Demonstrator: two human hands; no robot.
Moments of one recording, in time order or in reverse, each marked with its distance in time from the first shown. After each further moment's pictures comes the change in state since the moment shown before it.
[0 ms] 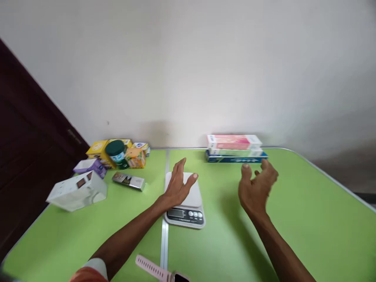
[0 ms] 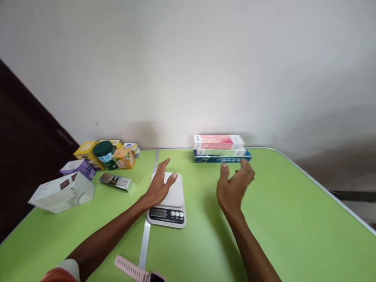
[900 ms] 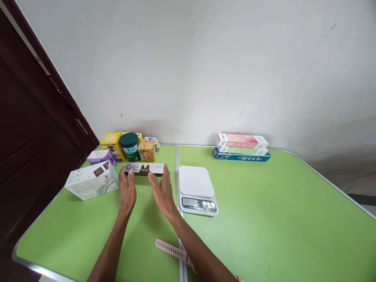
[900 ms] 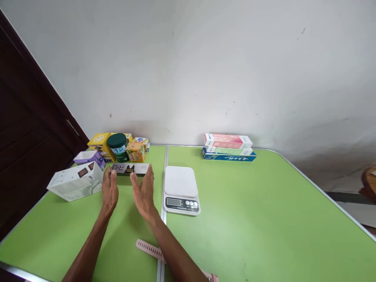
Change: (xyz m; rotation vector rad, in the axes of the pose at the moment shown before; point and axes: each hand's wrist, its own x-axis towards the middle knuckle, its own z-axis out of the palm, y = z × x) left_hand -0.108 -0.085 -0.170 0.057 0.786 -0.315; right_hand -0.205 -0.217 0.101 0.423 -0.890 0.439
